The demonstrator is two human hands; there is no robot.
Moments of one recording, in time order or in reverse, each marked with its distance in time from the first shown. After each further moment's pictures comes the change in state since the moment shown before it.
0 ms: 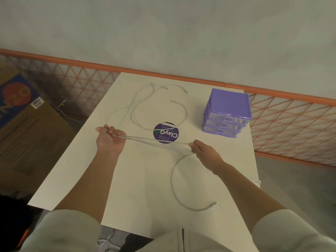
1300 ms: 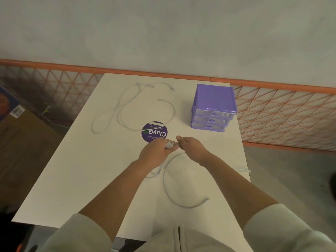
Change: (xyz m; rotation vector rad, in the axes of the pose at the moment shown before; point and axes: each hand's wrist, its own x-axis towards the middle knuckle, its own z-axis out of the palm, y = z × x) left_hand -0.075 -0.125 0.037 1.992 -0.811 0.340; right_hand 0.003 -0.026 -0.008 0.059 -0.012 0.051
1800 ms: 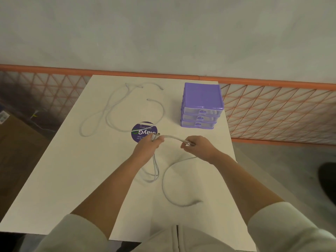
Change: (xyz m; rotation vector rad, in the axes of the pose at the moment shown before) left_hand 0.015 0.000 0.012 -0.434 0.071 -0.257; right_hand -0.015 0.050 -0.045 -0.026 0.004 -0.034
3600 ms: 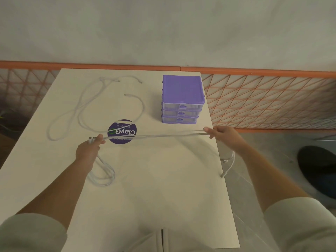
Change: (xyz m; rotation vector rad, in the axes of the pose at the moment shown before) left_hand 0.060 -0.081 -0.059 -0.178 0.364 -0.285; right_hand -0.012 0.098 -0.103 0.134 0.254 0.250
